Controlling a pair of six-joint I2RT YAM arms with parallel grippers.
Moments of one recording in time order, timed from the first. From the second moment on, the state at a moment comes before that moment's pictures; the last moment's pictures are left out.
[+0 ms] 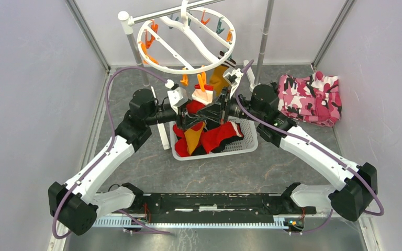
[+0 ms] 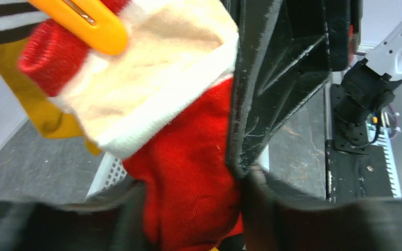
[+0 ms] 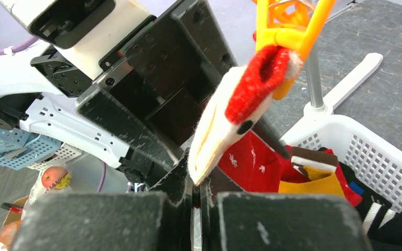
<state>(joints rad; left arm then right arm) -0.51 1.09 0.96 0.04 0.76 0.14 0.71 1.24 1.09 0.18 -0.59 0.44</state>
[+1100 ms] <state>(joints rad) -0.51 1.07 0.92 0.04 0.83 0.09 0.70 1.41 1.28 0.29 -0.31 0.44</state>
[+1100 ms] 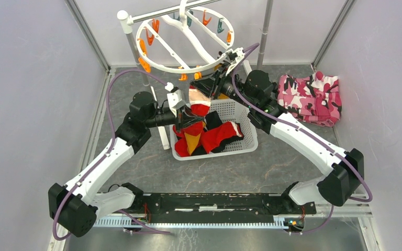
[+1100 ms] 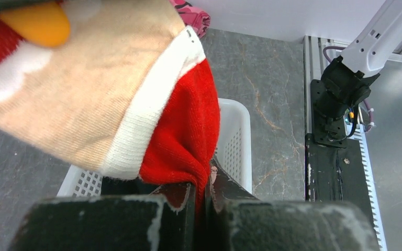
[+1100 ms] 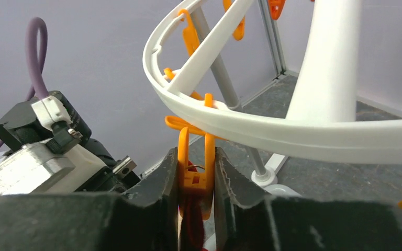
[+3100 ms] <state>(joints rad) -0.50 1.11 0.74 0.19 0.59 -0.25 0.38 1.44 1.14 0.14 -0.35 0.02</state>
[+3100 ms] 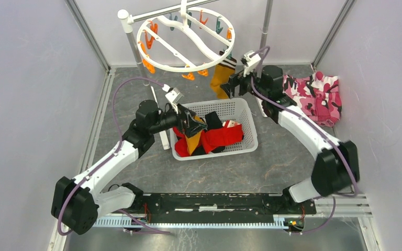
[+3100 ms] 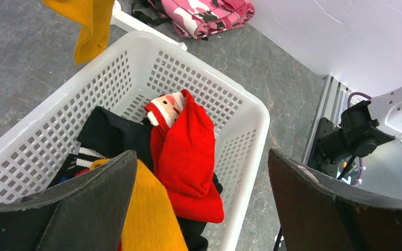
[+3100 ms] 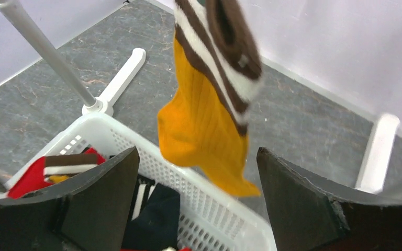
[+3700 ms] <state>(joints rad) -0.46 1.03 0.75 0.16 0.65 -0.26 0.40 1.42 1.09 0.38 -0.50 0.11</state>
